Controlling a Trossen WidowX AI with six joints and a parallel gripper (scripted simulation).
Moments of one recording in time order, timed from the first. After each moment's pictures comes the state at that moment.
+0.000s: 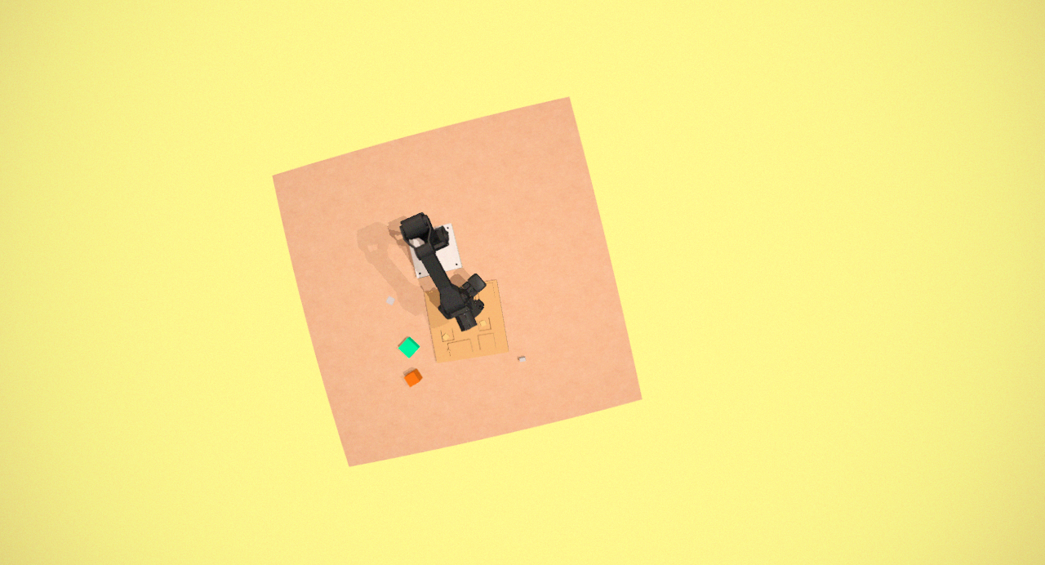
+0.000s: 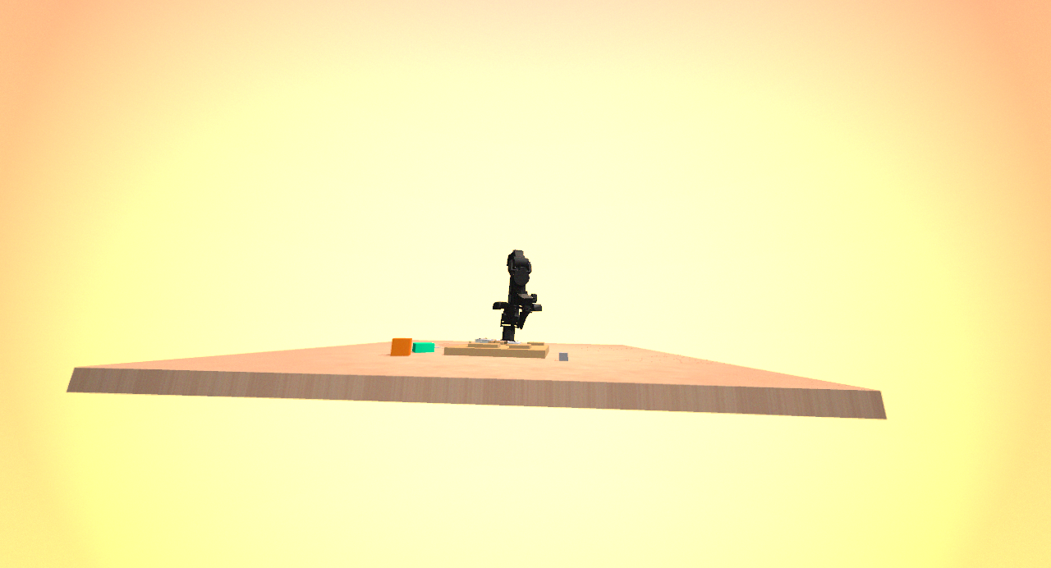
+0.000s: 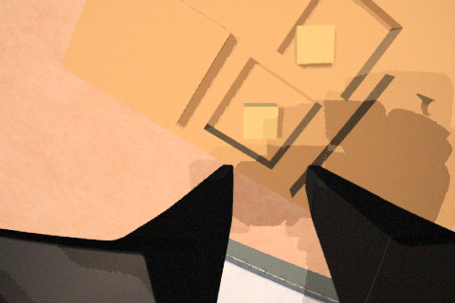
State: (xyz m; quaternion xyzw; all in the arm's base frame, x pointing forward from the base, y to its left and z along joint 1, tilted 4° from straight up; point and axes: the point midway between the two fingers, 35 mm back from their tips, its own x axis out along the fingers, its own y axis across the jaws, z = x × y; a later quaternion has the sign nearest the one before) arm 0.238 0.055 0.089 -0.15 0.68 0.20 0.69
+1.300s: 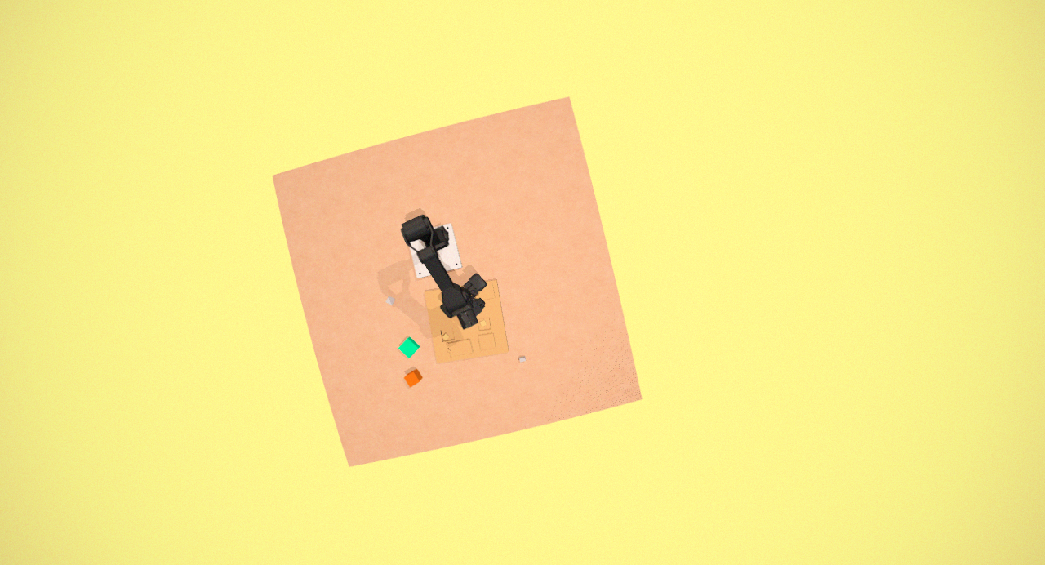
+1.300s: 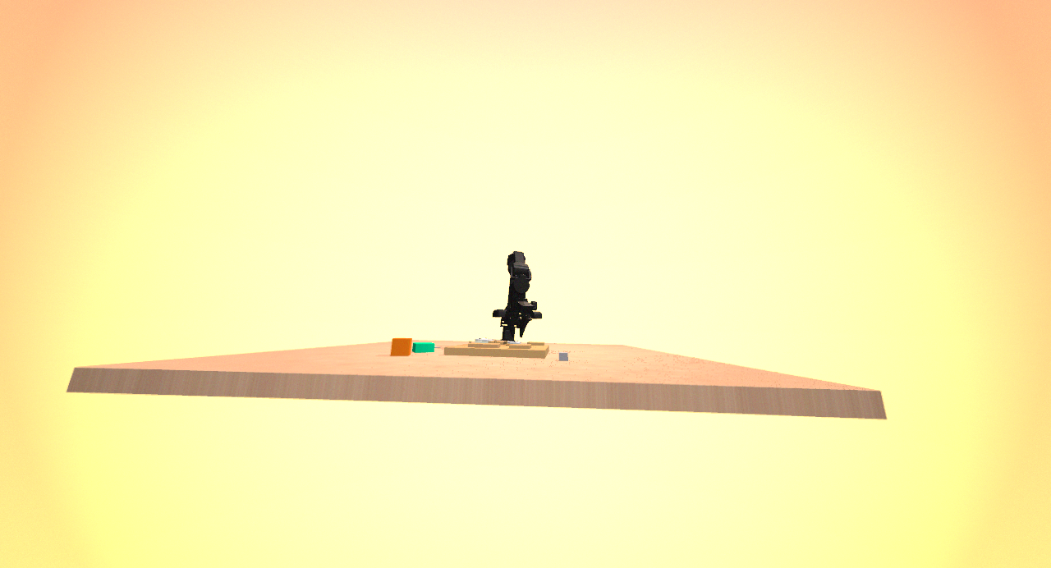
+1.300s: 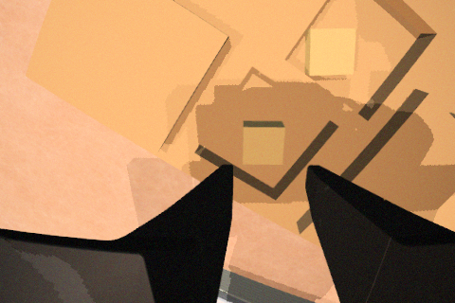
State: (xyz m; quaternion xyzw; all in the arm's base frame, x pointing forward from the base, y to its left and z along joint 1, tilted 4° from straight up) arm 0.239 0.058 0.060 -0.16 0.68 0.20 0.69
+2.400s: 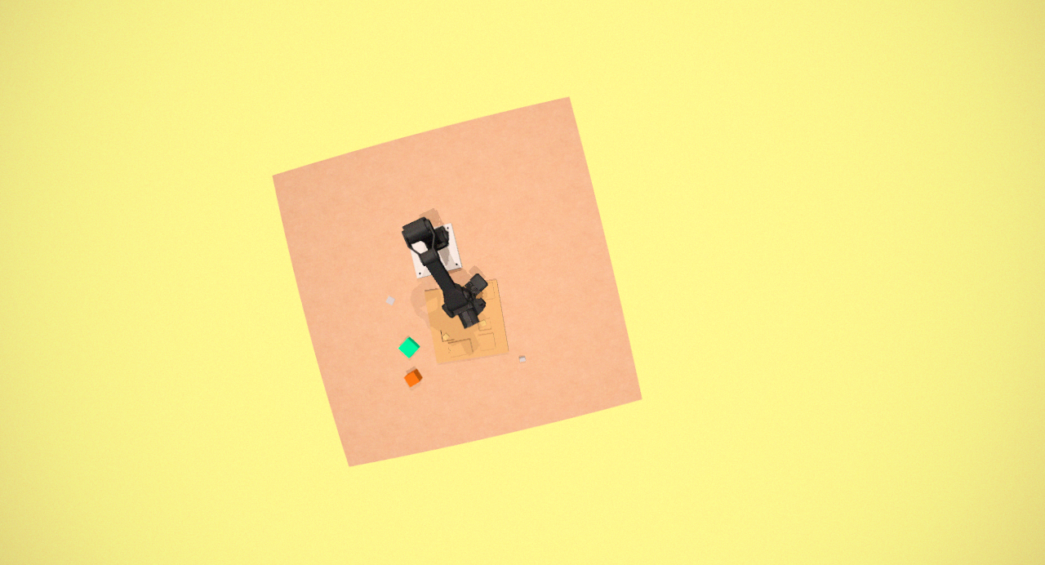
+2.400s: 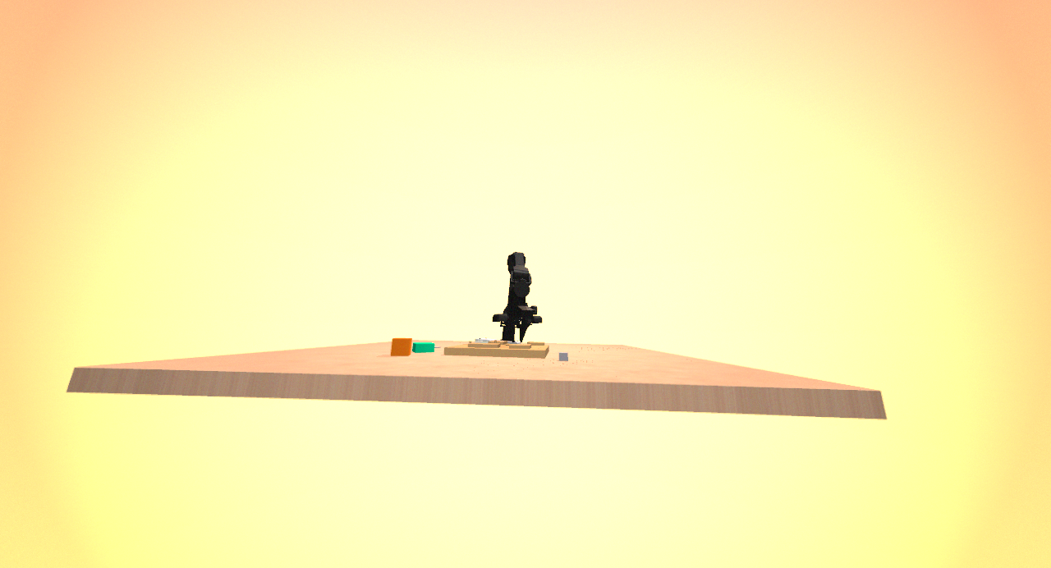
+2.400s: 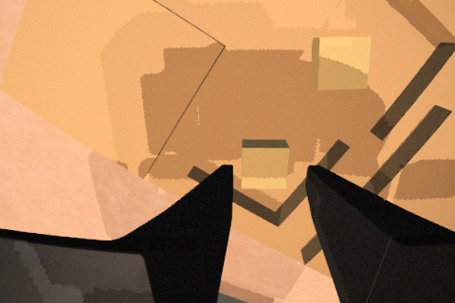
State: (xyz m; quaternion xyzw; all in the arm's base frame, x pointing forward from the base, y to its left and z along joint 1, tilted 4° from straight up) arm 0.242 0.060 0.044 -0.16 0.67 0.20 0.70
